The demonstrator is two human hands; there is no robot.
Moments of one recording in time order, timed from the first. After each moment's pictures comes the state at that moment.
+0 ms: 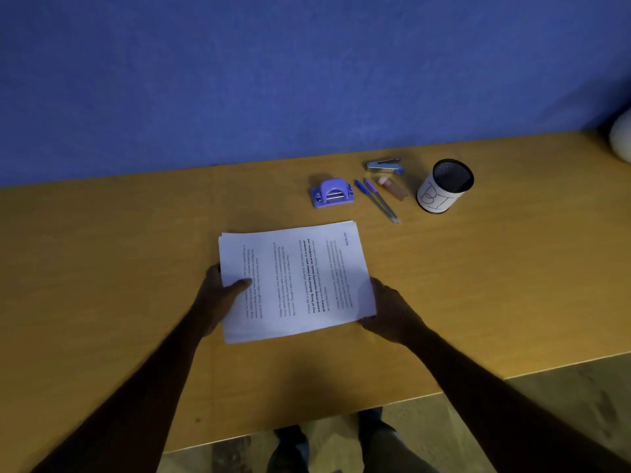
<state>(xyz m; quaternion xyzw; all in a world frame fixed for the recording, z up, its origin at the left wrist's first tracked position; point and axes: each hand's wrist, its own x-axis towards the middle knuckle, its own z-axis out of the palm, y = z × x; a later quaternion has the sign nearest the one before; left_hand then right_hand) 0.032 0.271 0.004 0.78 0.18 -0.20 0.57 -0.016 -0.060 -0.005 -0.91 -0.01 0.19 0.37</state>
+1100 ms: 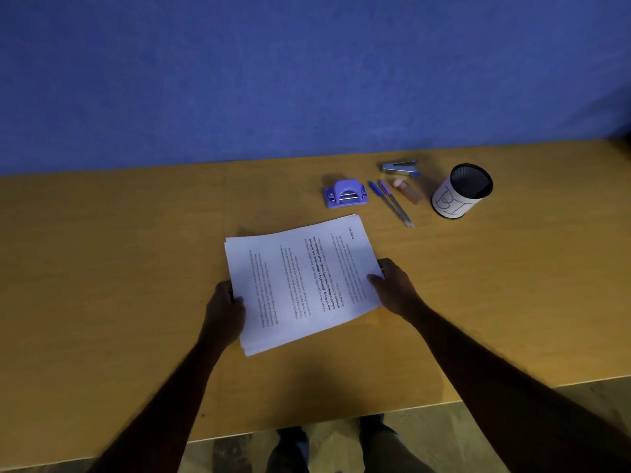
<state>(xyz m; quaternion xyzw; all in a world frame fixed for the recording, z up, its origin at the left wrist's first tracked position) -0.001 0.263 -0.013 0.85 0.26 -0.15 0.43 0.035 -0.054 -0.015 -0.88 0.16 0.19 0.40</state>
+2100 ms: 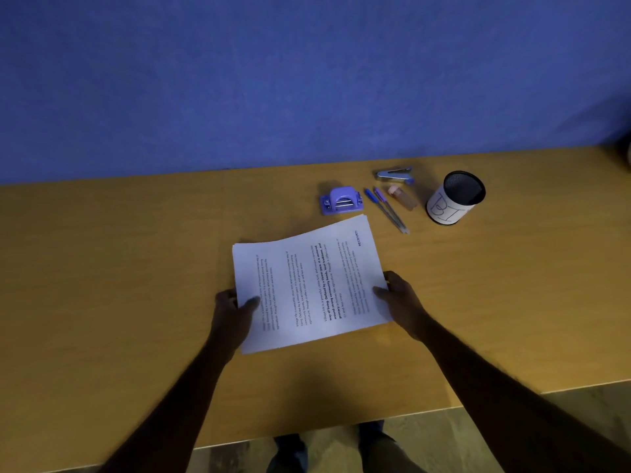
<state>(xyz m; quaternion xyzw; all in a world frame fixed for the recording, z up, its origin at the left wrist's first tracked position) -0.001 0.244 -0.006 0.79 0.30 -0.14 0.51 0.014 -0.071 -0.011 -0.77 0.18 0.19 0.58</state>
